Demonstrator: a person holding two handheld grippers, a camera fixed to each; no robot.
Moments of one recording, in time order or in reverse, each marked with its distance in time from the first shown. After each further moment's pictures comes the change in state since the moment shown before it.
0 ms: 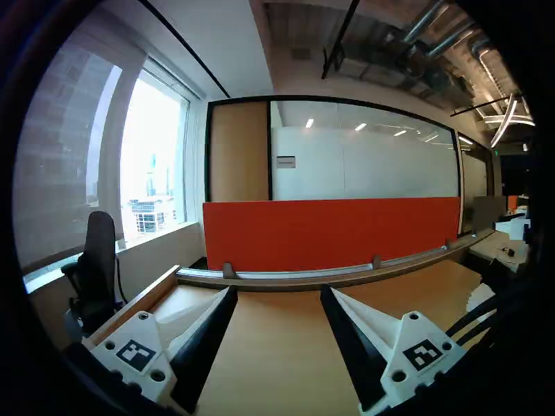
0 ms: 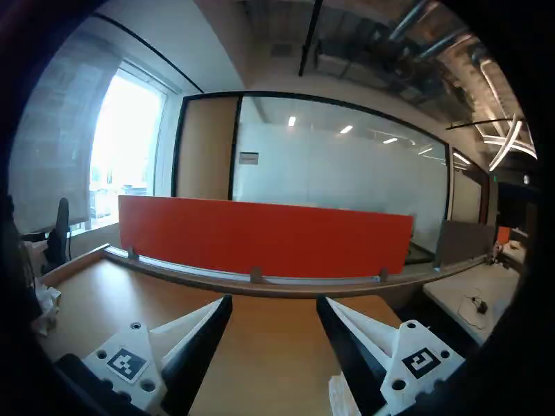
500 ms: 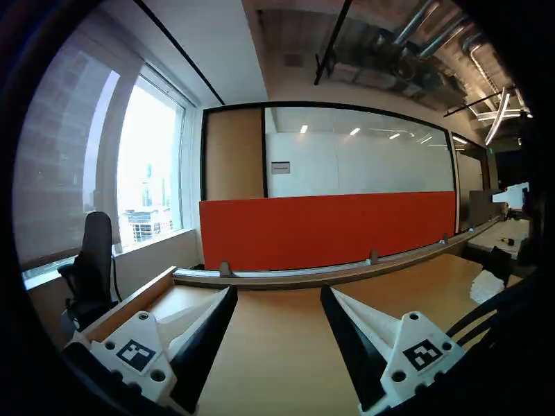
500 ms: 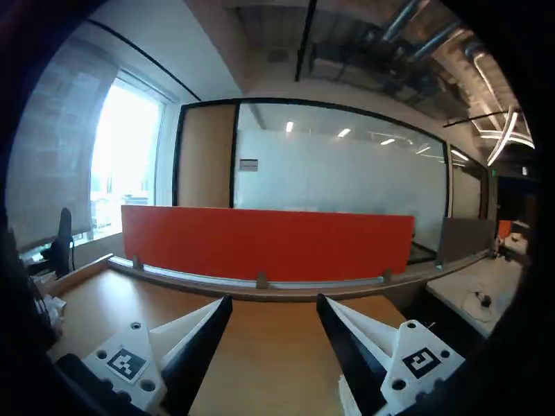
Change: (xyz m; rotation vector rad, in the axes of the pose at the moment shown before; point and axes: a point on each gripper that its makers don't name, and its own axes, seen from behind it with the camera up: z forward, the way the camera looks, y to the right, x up) left arm -0.042 0.003 -0.005 -0.023 0.050 0.023; right arm 0.009 -0.013 -0.010 0.003 0.040 0.050
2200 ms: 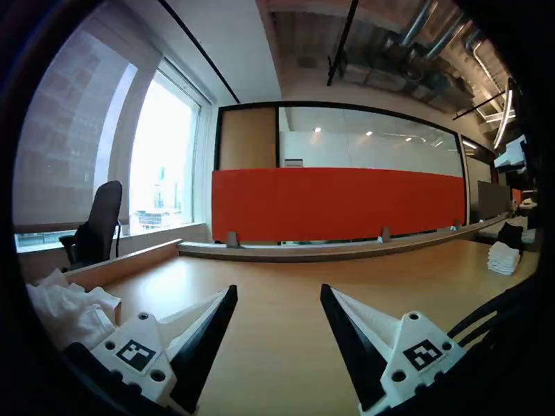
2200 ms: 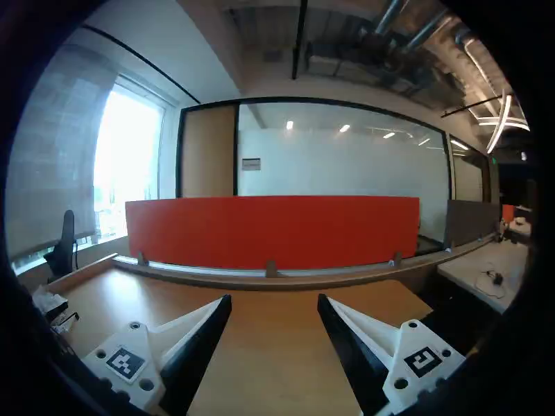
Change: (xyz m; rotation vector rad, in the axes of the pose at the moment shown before) left arm -0.146 0.002 -0.004 0.067 0.034 -0.033; right arm -0.068 -0.015 0.008 0.024 0.011 0.036
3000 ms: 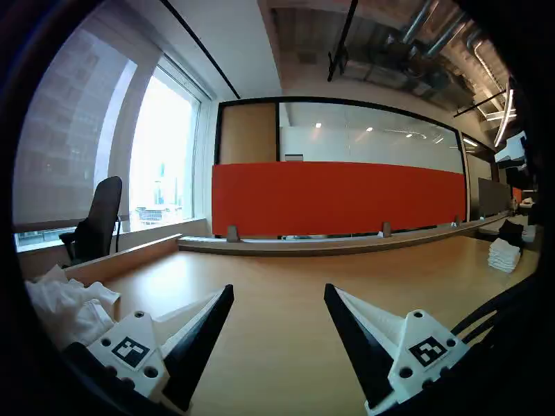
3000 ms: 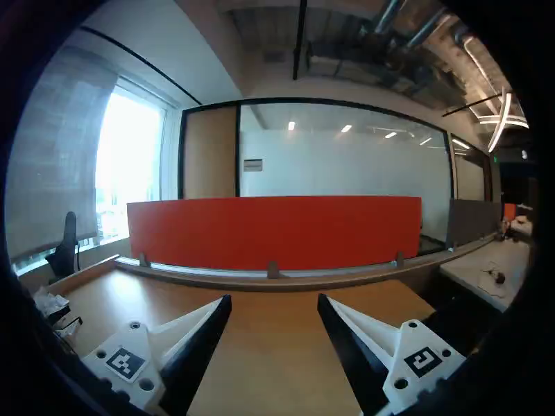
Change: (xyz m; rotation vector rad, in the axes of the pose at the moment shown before) left arm -0.009 -0.001 0.001 0.001 -0.023 0.000; right arm 0.002 0.003 0.002 0.011 0.010 0.009
